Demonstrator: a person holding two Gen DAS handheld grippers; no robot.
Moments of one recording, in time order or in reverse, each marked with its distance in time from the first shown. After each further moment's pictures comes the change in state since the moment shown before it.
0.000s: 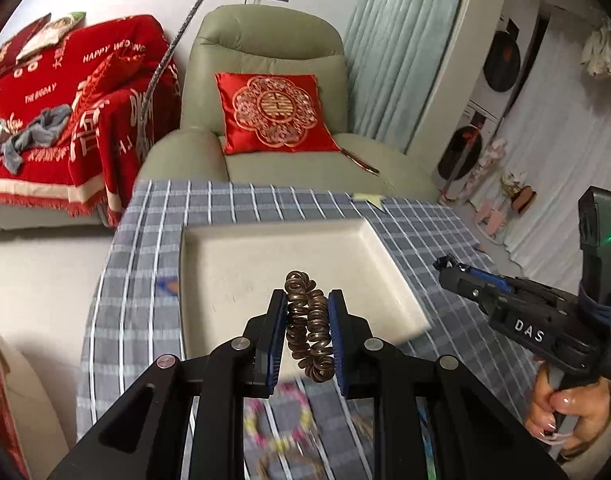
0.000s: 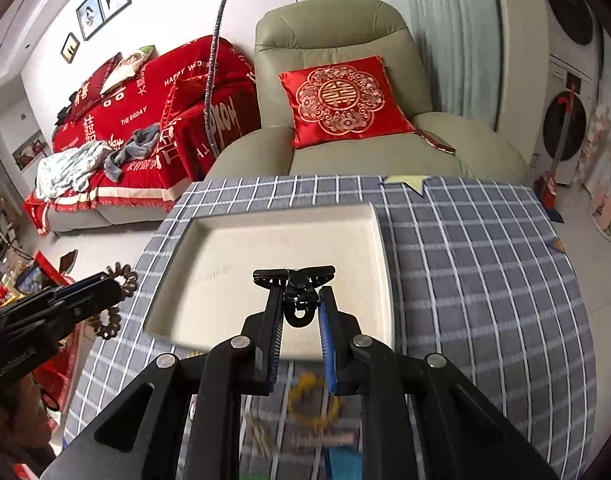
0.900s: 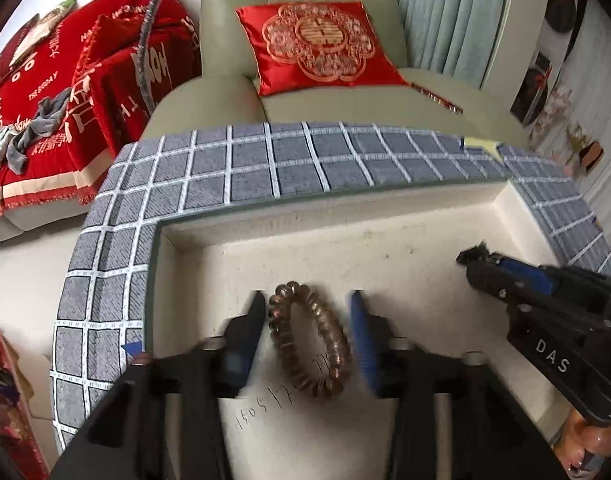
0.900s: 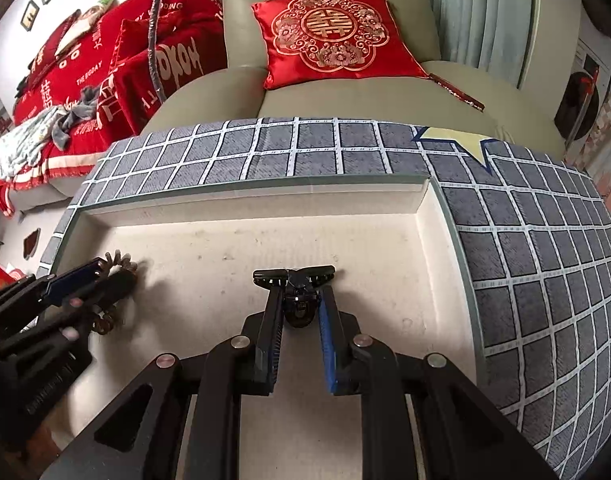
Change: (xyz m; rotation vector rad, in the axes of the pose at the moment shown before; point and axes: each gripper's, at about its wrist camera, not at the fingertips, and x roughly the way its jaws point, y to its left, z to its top) left arm 0.181 0.040 0.012 0.046 0.215 0.212; right arm 0.195 -0.013 0.022 0.004 0.190 -0.097
